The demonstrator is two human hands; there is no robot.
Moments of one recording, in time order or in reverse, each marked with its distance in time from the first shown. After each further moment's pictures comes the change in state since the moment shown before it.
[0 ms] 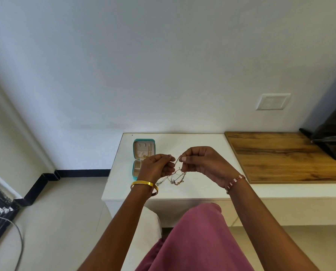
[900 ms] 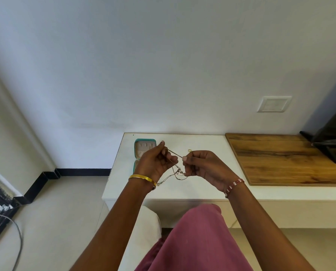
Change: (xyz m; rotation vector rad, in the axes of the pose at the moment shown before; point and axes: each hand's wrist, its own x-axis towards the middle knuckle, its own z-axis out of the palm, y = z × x) left_hand 0.000 0.019 -0.003 -0.553 -0.120 -0.113; right_hand -0.001 0.007 0.005 0.086 0.007 0.028
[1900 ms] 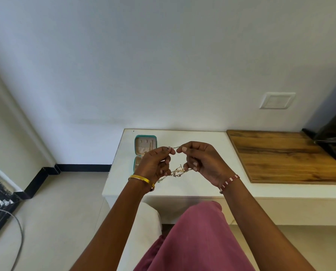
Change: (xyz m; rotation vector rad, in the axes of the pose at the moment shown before) left_hand 0.000 -0.006 -0.012 0.314 -0.023 0.029; right_hand 0.010 -0.001 0.010 0.072 0.041 -0.106
